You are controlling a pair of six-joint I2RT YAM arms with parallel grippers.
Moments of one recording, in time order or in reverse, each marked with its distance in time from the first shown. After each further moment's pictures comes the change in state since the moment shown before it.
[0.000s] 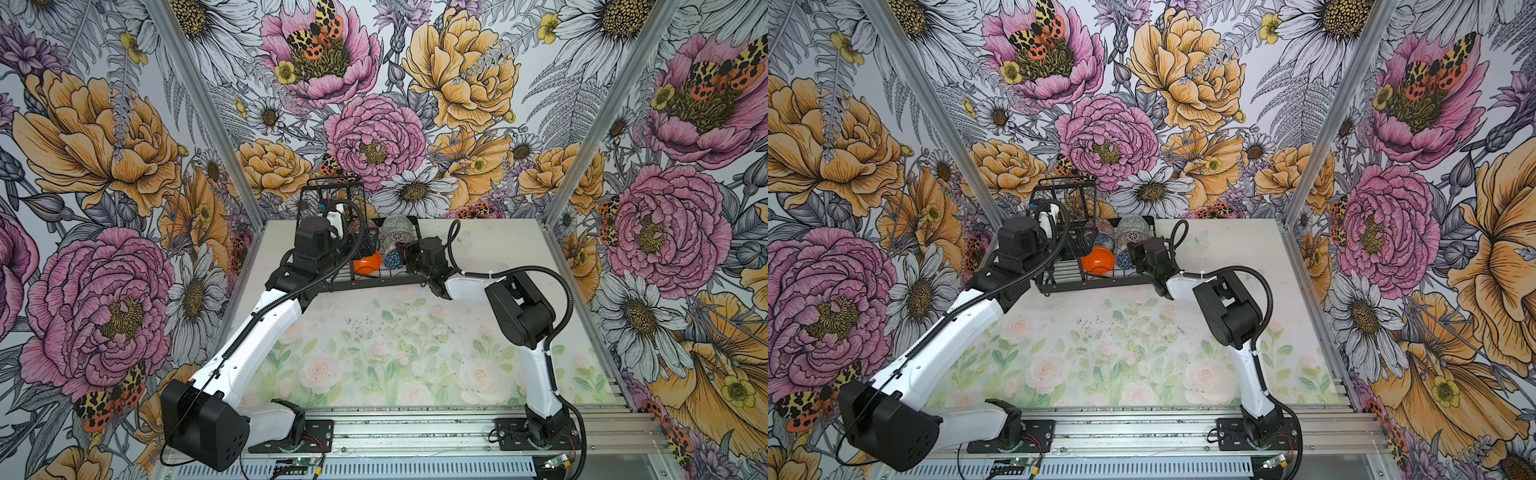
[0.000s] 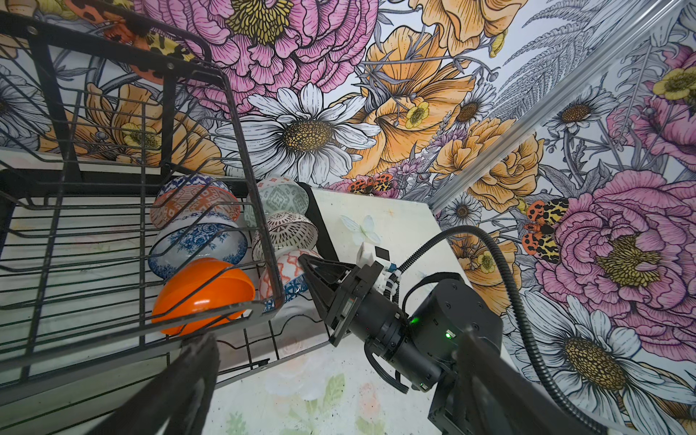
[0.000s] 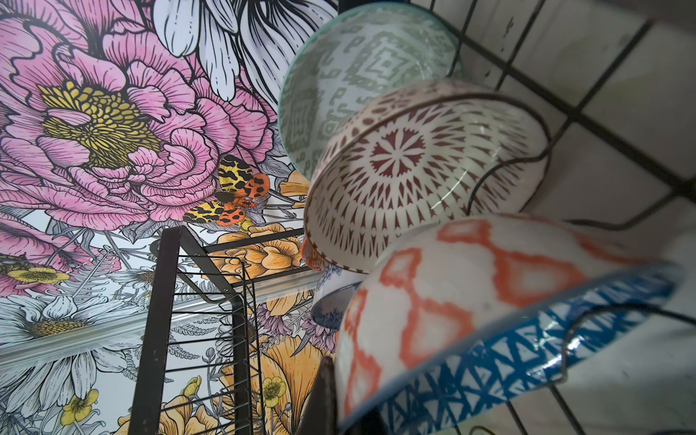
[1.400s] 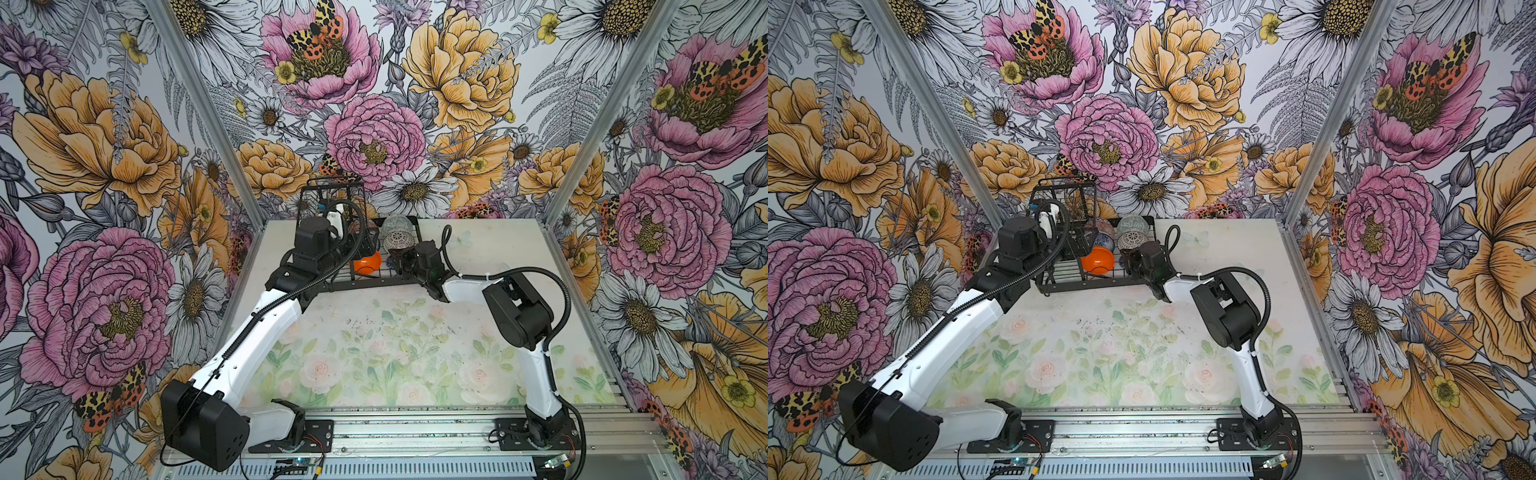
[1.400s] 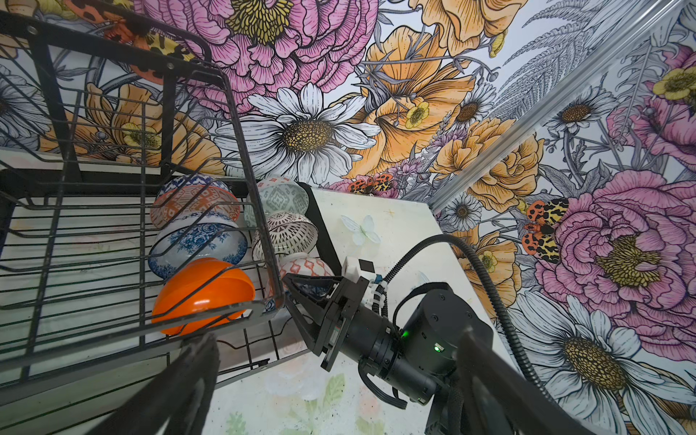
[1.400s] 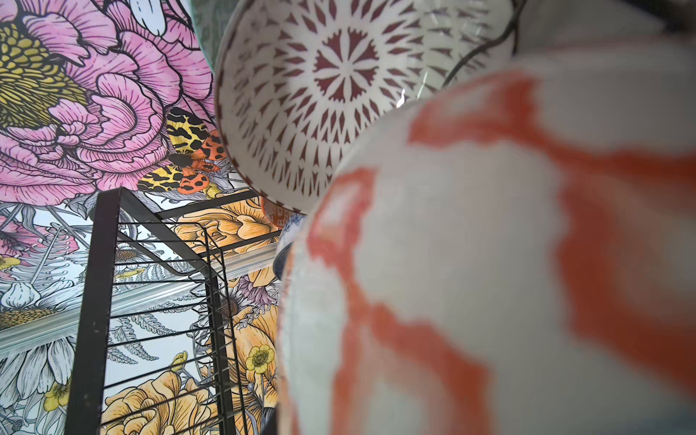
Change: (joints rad) left arm 0.000 0.000 0.000 0.000 0.000 0.000; right arm 0.024 0.000 -0.013 -0.044 -0.098 0.036
